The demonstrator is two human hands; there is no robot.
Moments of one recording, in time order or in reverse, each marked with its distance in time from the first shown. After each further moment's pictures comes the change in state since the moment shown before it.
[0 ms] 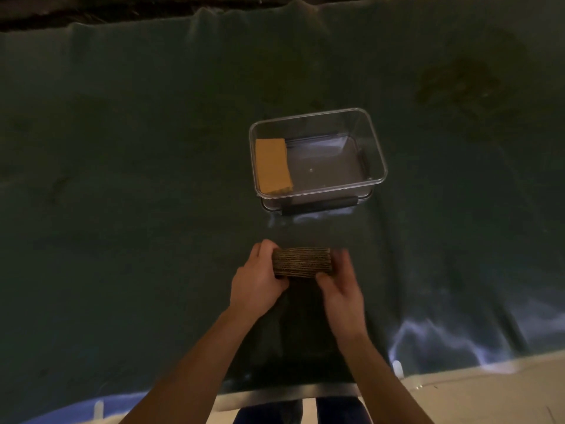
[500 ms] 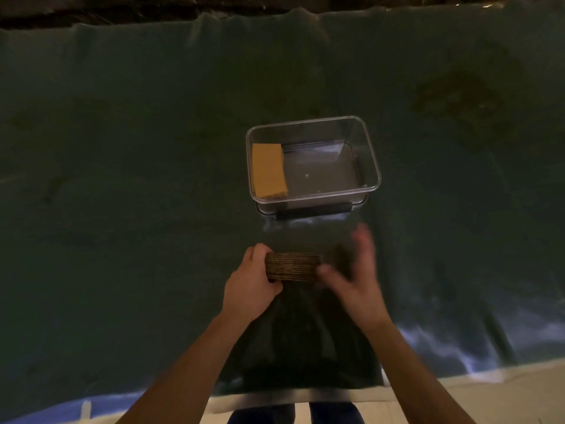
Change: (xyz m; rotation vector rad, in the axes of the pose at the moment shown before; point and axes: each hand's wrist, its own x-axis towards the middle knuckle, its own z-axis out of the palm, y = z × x) left_hand -0.001 0.000 0.004 -0.024 0.017 -0.043; right_hand 0.035 -0.004 -0.042 -0.092 -0.073 -0.286
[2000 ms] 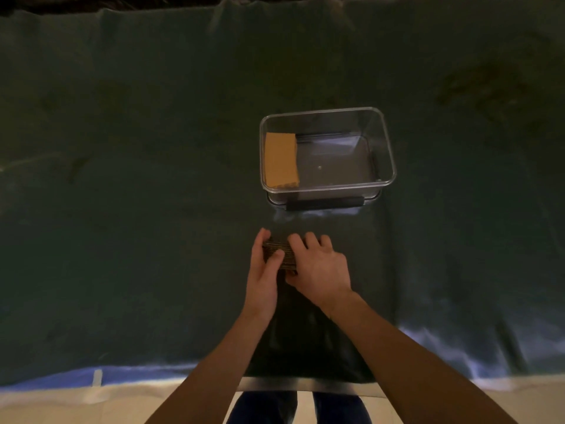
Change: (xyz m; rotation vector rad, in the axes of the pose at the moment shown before) left_hand -0.027 0.025 0.020 -1.062 0.180 -0.244; right_hand 0.024 -0.023 0.054 -1.096 -0.358 -0.346
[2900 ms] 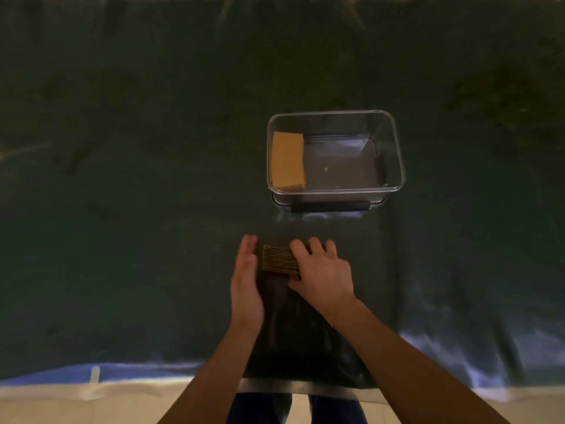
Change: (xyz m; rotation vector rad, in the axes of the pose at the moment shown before) left_hand 0.006 -0.020 -0.027 -0.213 0.122 0.077; right_hand -0.001 -0.002 0.001 0.007 -0.060 0.013
